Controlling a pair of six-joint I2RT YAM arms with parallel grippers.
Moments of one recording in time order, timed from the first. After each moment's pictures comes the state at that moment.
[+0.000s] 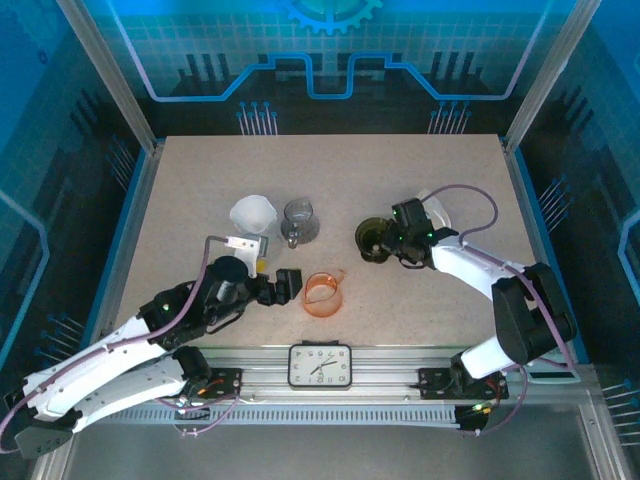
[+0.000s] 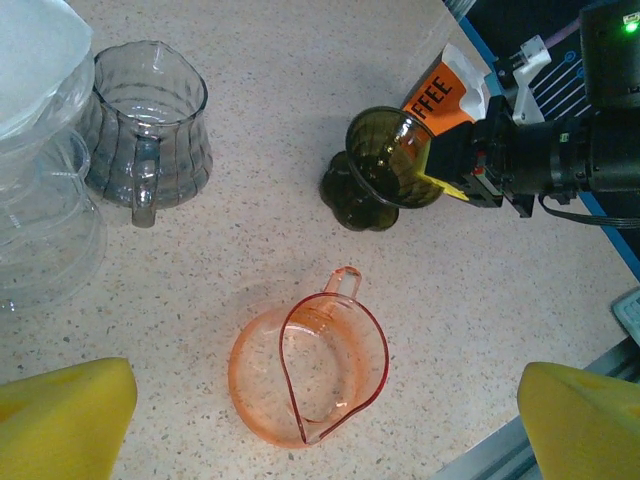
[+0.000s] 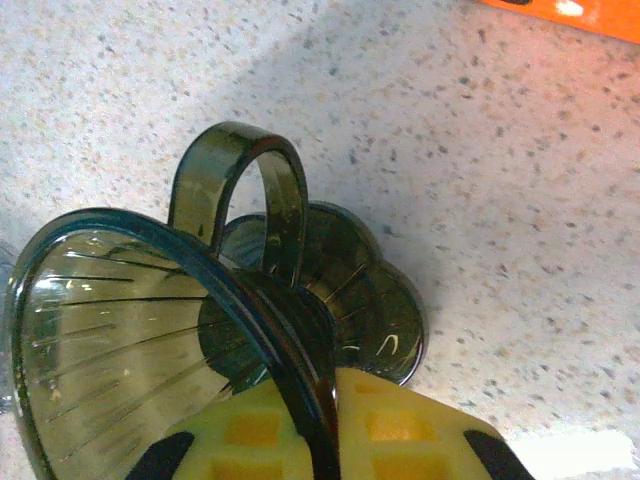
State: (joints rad) left arm -0.89 0.72 0.72 -0.52 -0.23 -0.63; right arm 0.39 1.49 0.85 -0.33 0.05 0.87
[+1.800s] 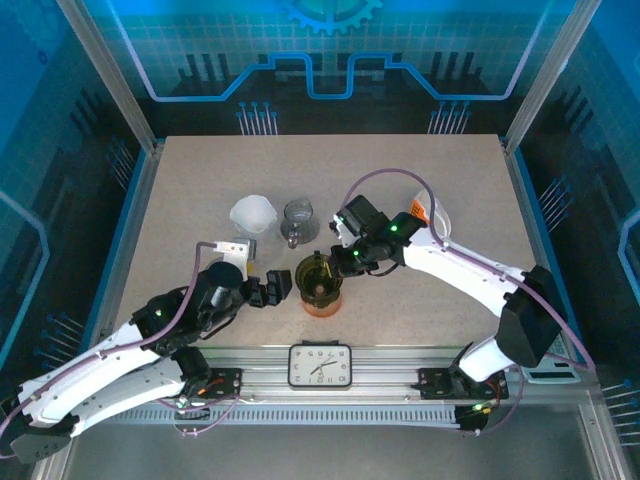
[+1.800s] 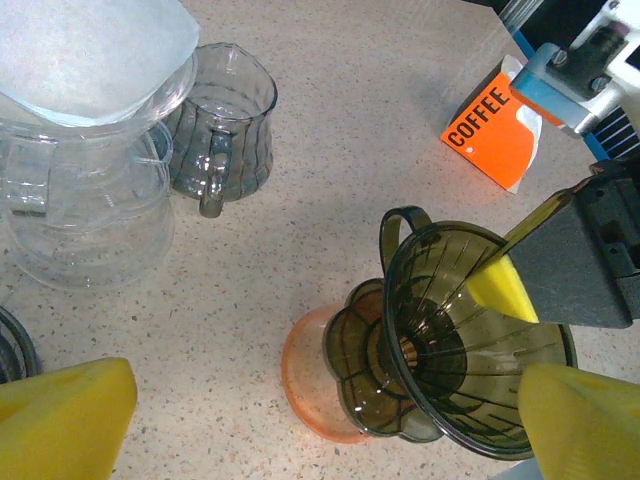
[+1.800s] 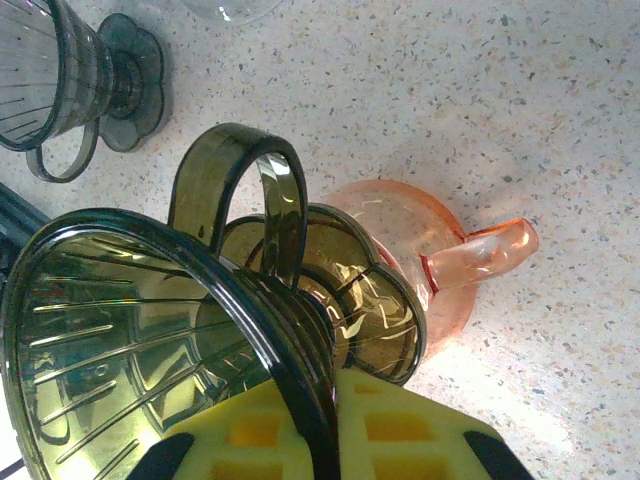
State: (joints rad) left arm -0.89 0.66 0.70 -0.60 -0.32 -0.66; right arm 0.77 1.52 1.23 -0.81 -0.27 0.53
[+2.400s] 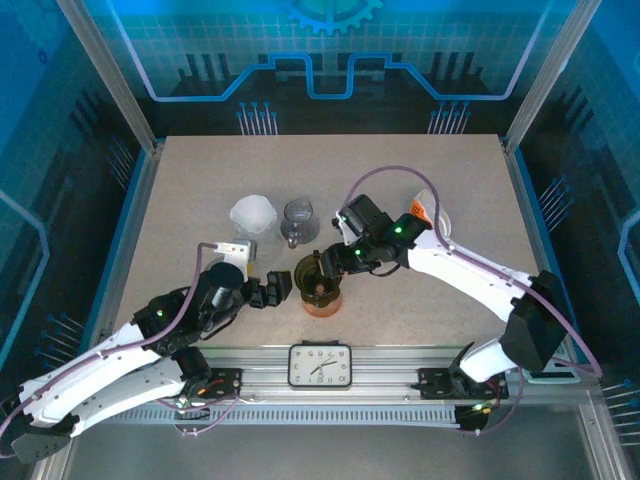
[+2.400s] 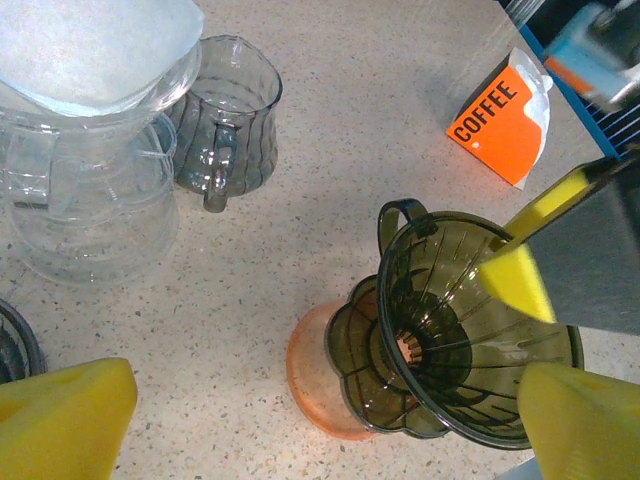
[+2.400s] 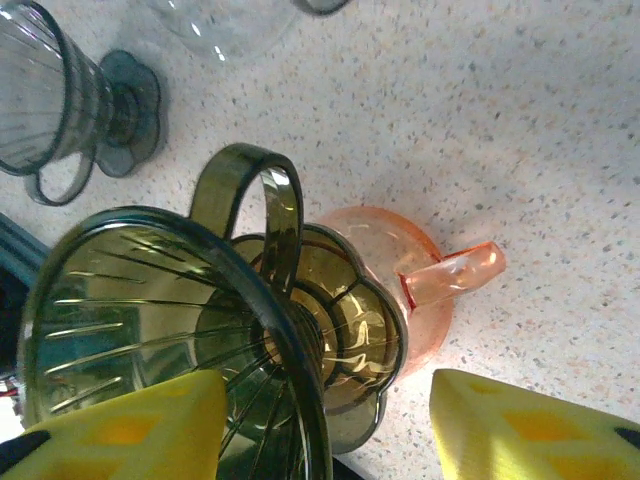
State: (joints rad) left arm -0.89 0.66 0.68 -0.60 -0.32 -0.66; right arm 0.77 1.46 1.22 -0.79 -0.20 0.52
